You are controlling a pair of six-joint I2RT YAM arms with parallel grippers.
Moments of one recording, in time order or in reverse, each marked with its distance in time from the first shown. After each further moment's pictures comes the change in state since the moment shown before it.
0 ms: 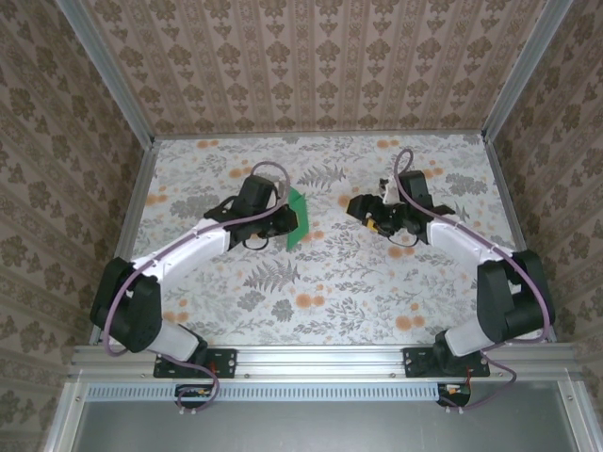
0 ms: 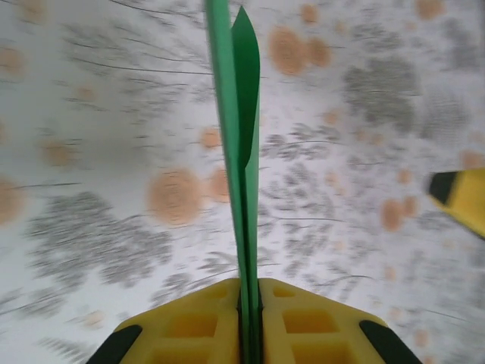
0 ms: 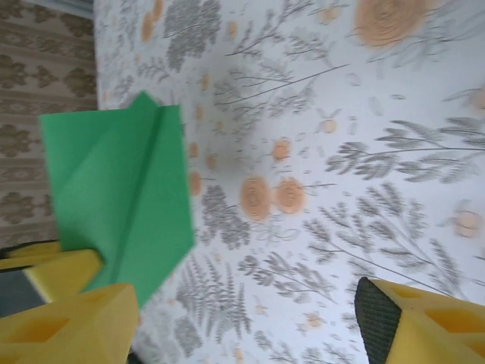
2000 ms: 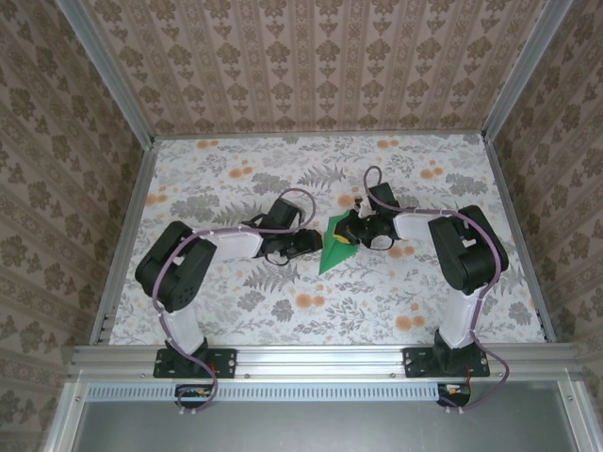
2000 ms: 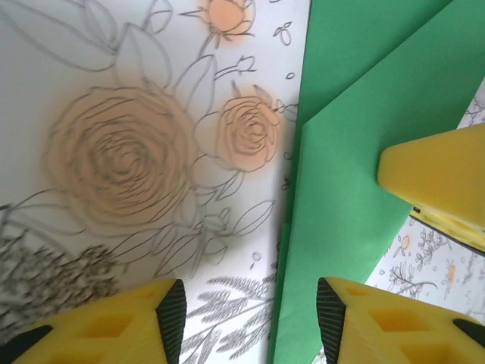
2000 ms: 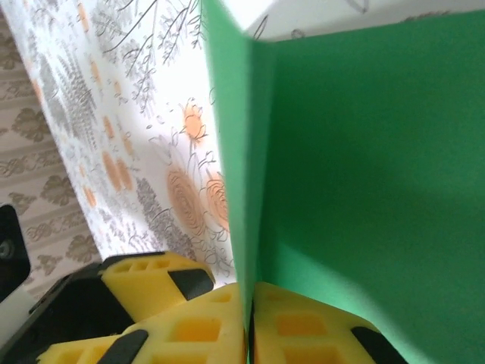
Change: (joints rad) left arm -0.043 0.315 -0.152 0.412 0.187 -0.157; right arm 0.088 0.408 0.066 0.204 -0.130 0.187
